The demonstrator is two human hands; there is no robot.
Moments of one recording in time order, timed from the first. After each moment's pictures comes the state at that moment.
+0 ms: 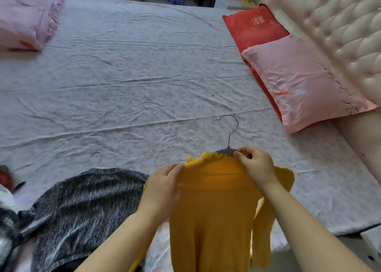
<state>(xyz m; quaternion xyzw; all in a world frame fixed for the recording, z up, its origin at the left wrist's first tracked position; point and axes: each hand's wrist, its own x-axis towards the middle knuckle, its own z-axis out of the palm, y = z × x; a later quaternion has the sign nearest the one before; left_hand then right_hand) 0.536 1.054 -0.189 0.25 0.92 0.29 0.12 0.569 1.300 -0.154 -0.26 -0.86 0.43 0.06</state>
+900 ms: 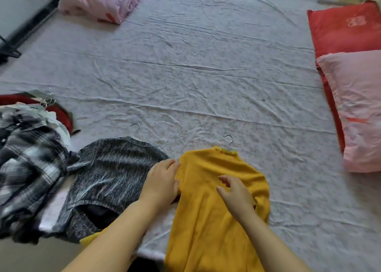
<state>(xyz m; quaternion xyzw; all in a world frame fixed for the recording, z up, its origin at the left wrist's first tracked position) 0.539 1.056 -0.214 0.09 0.97 0.21 0.10 0.558 1.268 -0.242 -0.11 -0.92 0.33 -0.18</state>
